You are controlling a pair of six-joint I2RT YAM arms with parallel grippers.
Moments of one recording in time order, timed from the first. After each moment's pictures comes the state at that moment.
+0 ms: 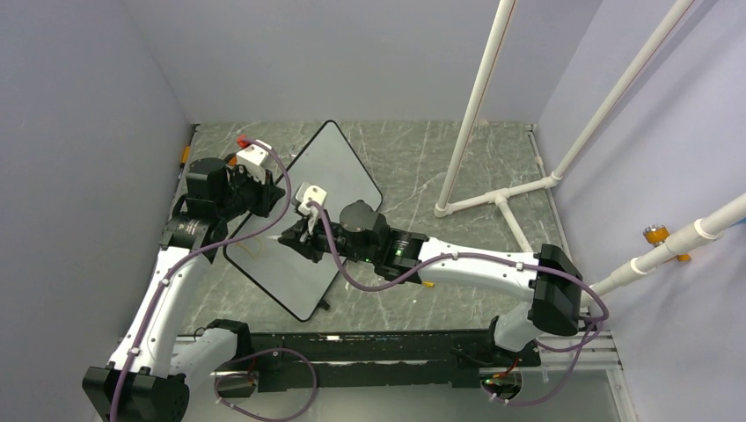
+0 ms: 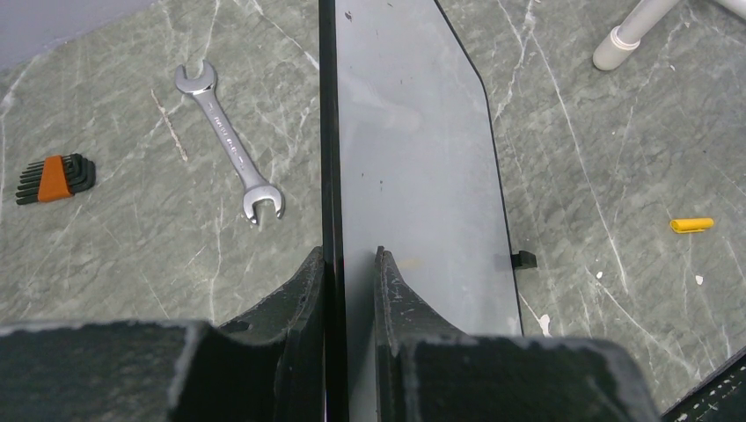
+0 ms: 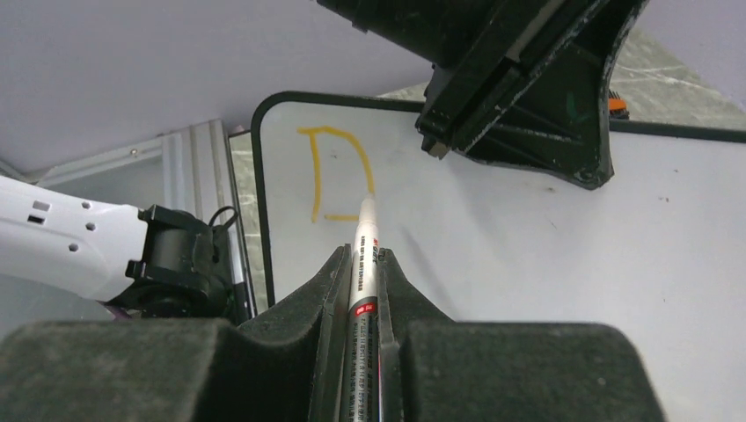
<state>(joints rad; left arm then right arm) -0.15 0.96 0.99 -0.46 0.38 0.15 1.21 1.53 1.20 0.22 -0.06 0.06</state>
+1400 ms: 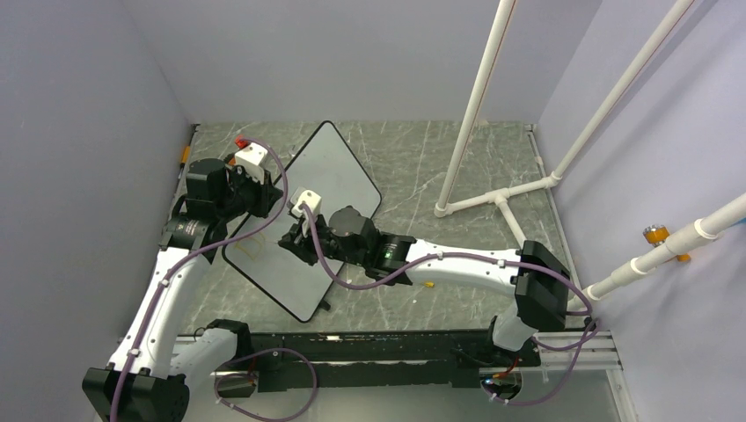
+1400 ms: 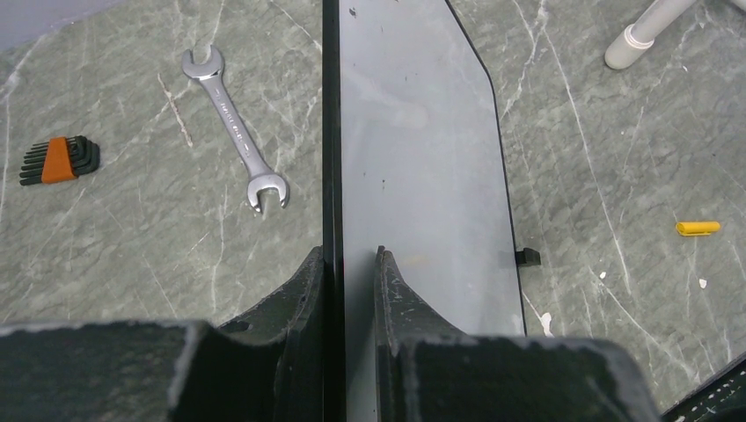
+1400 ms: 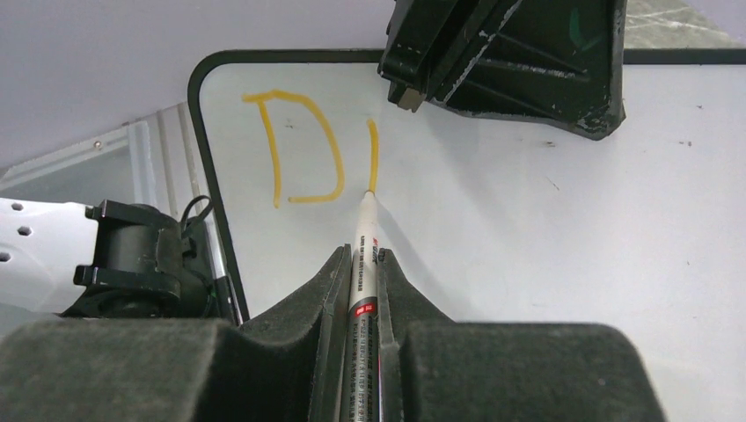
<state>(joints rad) -0.15 0.96 0.99 -0.48 0.35 0.14 1.21 1.61 1.20 0.25 0.00 0.10</state>
